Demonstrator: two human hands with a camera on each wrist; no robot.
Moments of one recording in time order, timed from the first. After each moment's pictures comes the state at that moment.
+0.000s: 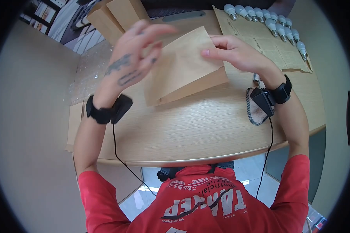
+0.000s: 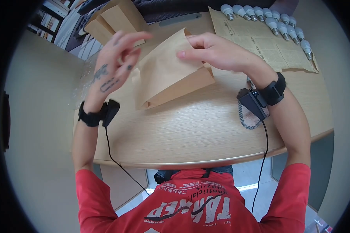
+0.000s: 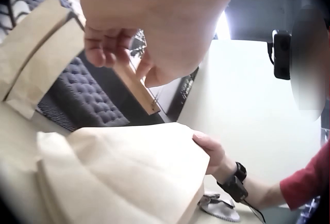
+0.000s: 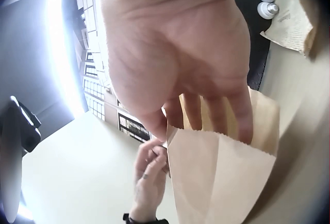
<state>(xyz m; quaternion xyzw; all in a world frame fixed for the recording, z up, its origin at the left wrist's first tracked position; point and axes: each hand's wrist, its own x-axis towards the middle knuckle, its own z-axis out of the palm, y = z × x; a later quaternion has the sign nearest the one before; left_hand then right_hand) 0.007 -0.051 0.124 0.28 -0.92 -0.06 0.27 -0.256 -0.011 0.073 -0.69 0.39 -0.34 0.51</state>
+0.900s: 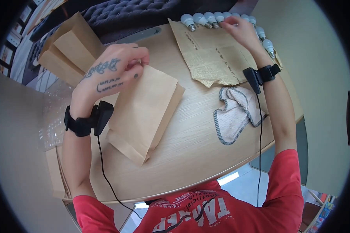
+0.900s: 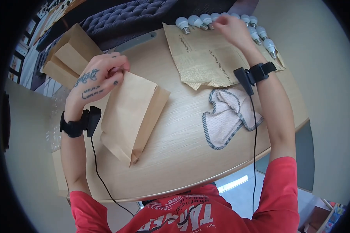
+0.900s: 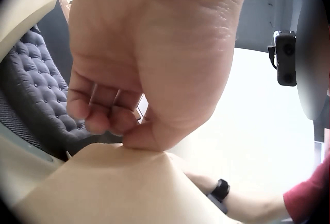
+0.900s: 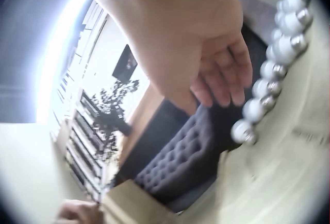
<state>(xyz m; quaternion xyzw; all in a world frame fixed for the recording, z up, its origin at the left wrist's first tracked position) -0.061 -0.130 0.115 0.14 -0.97 -0.13 0.17 -0.446 -0.079 0.059 -0.61 0.73 -0.30 -0.03</state>
